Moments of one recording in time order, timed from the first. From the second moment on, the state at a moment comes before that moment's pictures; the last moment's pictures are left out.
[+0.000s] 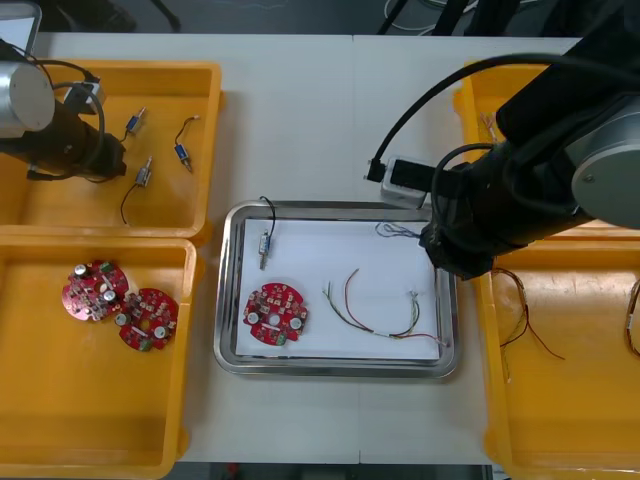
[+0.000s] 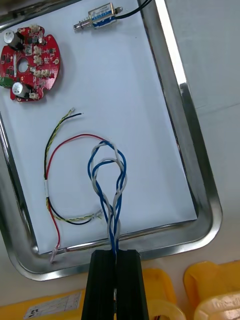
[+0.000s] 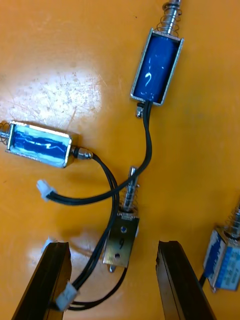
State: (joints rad) right arm -0.72 -0.85 0.47 -2.16 -1.06 1.60 1.81; left arm -0.78 0.71 -0.14 -1.10 0.67 1.25 -1.58
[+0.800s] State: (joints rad) right arm -0.85 -0.73 0.73 -1.89 -0.90 1.50 1.92; left arm -0.82 0.71 -0.20 -1.04 0.69 1.18 -1.58
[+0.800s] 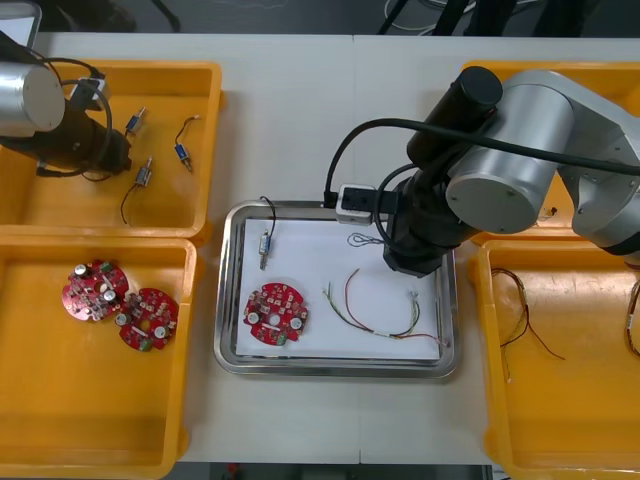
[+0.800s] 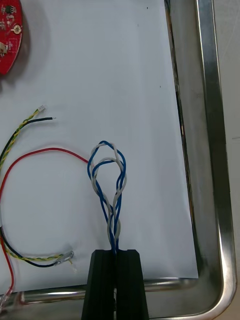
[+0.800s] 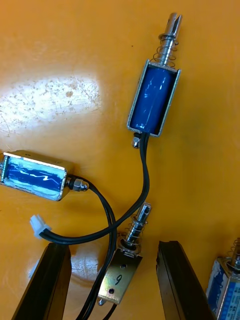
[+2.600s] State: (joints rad) right arm -0.86 -0.68 0.75 -1.83 -0.88 1.59 1.98; left arm -0.83 0.75 -0.25 -1.04 0.75 1.24 -1.58
